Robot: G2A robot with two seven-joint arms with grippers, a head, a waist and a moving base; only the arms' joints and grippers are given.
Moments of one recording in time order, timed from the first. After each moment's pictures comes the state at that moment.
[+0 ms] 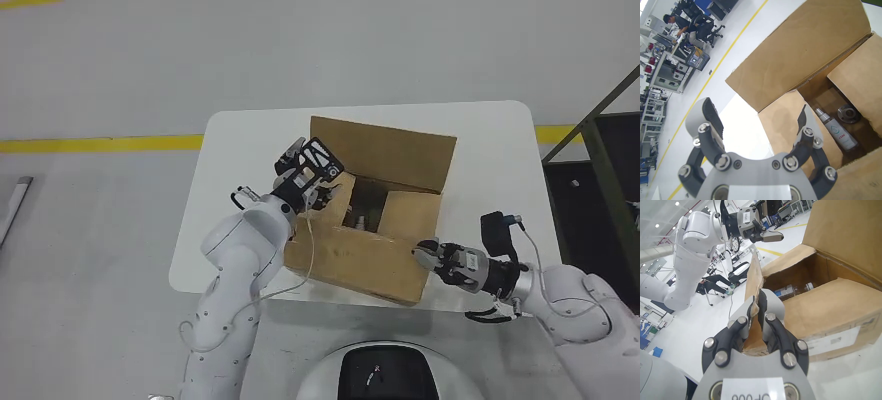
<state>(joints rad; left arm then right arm) 0.90 -1.41 -1.24 -1.82 1.77 -0.57 -0.65 -1.40 -1.11 1.47 -1.76 -0.43 -0.86 0.50</state>
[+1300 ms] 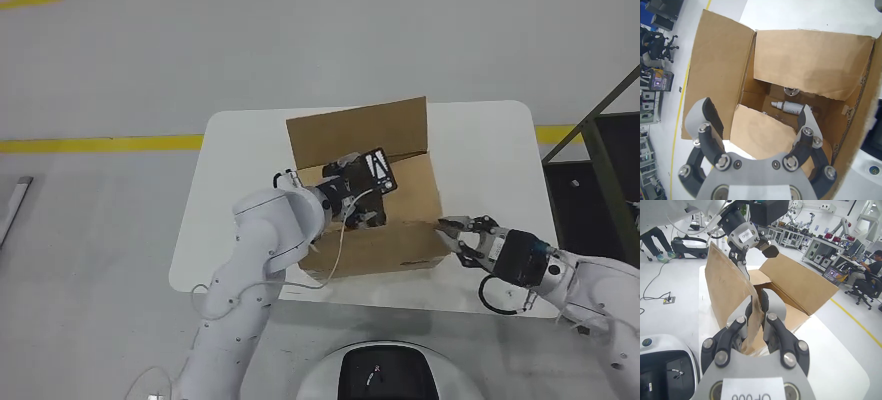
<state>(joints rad) 0.72 -1.42 -1.07 -1.74 1.42 -0.81 -1.00 -1.44 -1.09 1.59 -1.88 -1.43 -0.83 -0.27</state>
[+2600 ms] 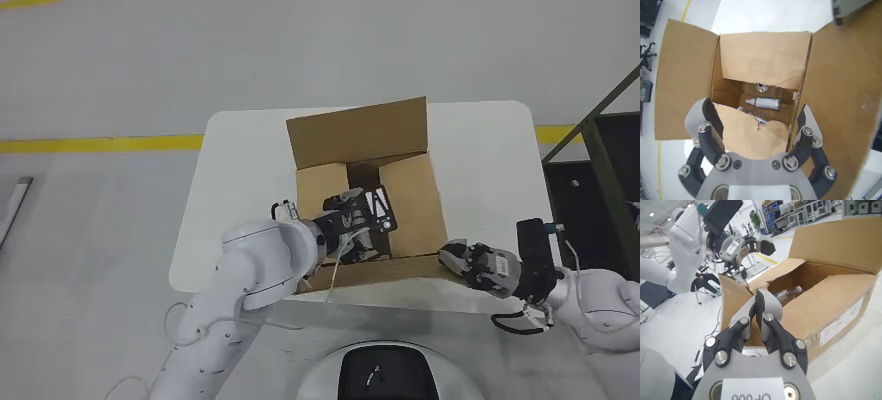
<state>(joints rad) 0.76 -1.23 -0.99 -1.94 1.15 -0.70 -1.12 -1.50 -1.04 1.57 -1.84 -0.49 -0.97 0.41</state>
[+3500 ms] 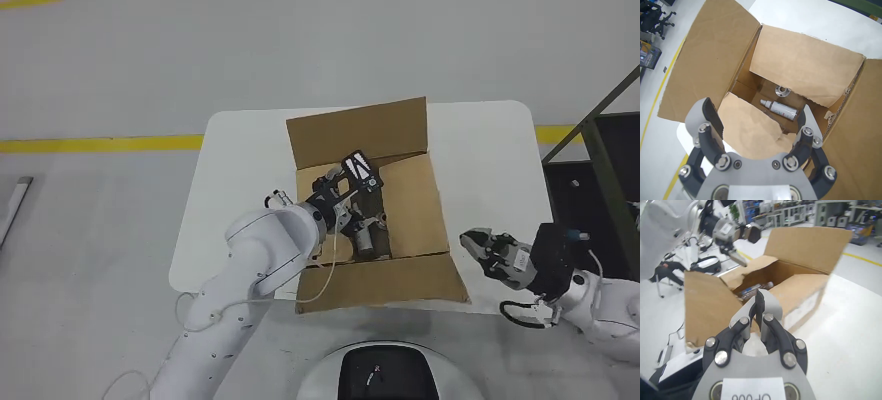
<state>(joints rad) 0.72 -1.25 -0.95 -1.83 1.23 -0.43 -1.00 -1.59 -1.05 1.67 -1.84 -0.90 -0.79 0.04</state>
